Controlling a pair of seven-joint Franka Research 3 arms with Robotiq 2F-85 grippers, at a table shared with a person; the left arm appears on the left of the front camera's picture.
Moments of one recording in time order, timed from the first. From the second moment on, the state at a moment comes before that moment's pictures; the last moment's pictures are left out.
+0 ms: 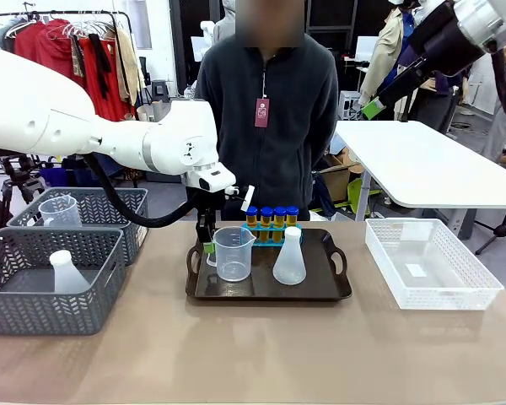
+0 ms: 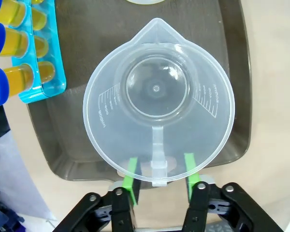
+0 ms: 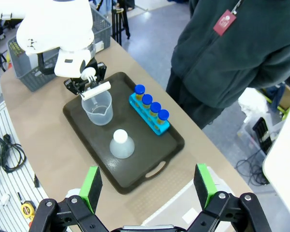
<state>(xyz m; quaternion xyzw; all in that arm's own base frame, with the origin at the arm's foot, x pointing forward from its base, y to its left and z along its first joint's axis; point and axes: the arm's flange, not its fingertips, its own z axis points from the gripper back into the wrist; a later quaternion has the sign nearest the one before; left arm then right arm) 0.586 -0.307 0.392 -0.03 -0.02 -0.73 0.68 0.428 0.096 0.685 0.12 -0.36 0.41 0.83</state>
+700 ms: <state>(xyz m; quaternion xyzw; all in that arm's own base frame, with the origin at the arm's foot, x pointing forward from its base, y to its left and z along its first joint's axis) 0.583 -0.307 0.406 -0.02 -0.03 -0.73 0.68 0.428 0.096 0.685 0.12 -0.36 0.41 0.83</state>
